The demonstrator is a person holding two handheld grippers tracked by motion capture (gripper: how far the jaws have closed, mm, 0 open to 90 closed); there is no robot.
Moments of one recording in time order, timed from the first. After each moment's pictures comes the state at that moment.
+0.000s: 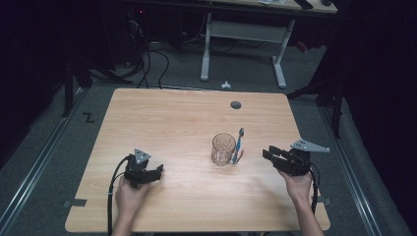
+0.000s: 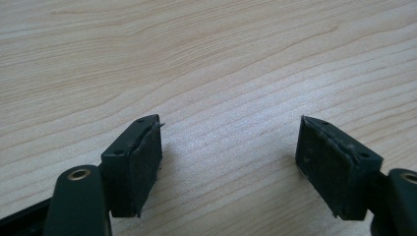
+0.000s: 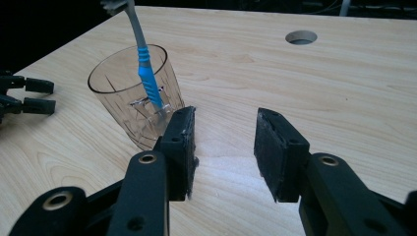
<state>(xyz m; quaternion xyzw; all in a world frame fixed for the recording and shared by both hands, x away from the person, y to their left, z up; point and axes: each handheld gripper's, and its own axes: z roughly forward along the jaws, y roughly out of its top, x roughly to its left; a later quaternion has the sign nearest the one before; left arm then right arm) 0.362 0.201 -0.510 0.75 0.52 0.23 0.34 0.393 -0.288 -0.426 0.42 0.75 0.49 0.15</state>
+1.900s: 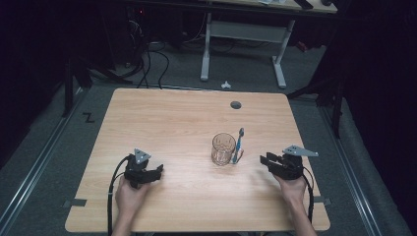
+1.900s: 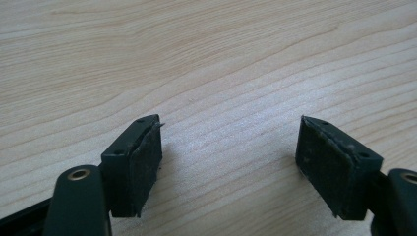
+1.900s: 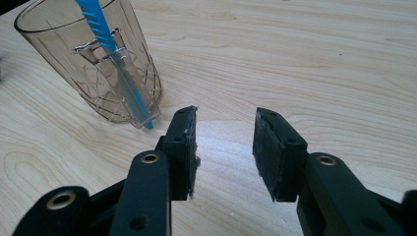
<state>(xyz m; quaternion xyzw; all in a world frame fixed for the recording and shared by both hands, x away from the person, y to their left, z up) 0.362 0.201 -0.510 0.75 0.52 0.23 0.34 0.398 -0.284 -0.463 0.44 0.76 0.44 0.16</state>
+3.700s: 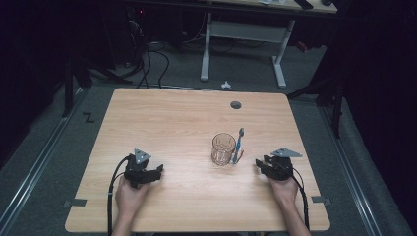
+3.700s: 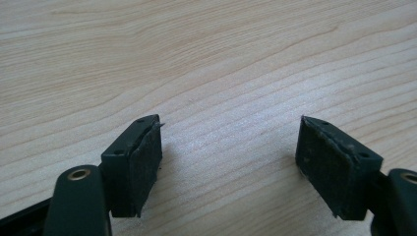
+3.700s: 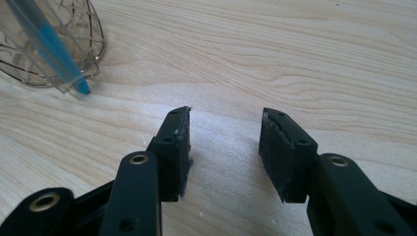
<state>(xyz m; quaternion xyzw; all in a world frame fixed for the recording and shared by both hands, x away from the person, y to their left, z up) 0.362 0.201 -0.510 0.75 0.52 0.23 0.34 0.414 -0.270 -0.503 0.46 0.78 0.37 0.20</state>
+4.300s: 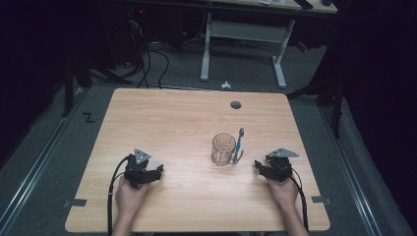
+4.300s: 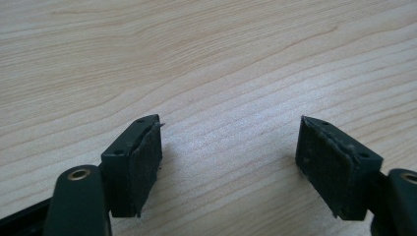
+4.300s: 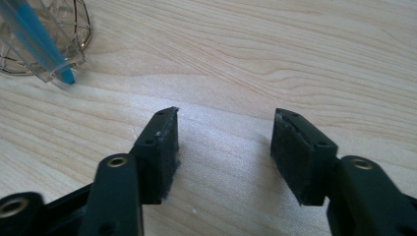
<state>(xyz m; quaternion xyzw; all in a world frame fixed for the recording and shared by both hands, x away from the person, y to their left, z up) 0.362 0.201 -0.510 0.75 0.52 0.23 0.34 0.414 -0.265 -0.504 0.46 0.79 0.34 0.21</state>
